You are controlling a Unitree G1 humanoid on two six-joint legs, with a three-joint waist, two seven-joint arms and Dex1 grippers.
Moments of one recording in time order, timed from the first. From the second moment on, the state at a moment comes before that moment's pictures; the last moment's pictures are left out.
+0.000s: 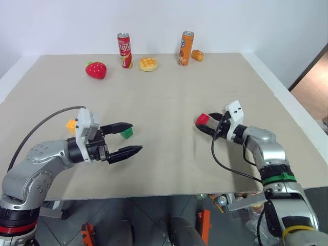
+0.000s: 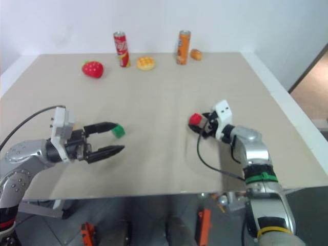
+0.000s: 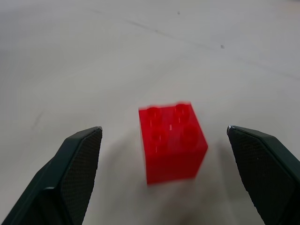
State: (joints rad) left arm -0.24 0.68 0.16 -0.42 -0.78 0.59 -0.92; right arm -0.72 -0.53 -0.01 0.62 0.24 0.17 0.85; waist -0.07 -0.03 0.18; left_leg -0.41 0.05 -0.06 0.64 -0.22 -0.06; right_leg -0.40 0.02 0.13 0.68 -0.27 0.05
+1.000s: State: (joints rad) left arm -0.18 0.77 0.31 -0.39 -0.93 0.68 -0.91; right arm -0.67 -0.57 0.03 0.43 0.30 0.30 1.09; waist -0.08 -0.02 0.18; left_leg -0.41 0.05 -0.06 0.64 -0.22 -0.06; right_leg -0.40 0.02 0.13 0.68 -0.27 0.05
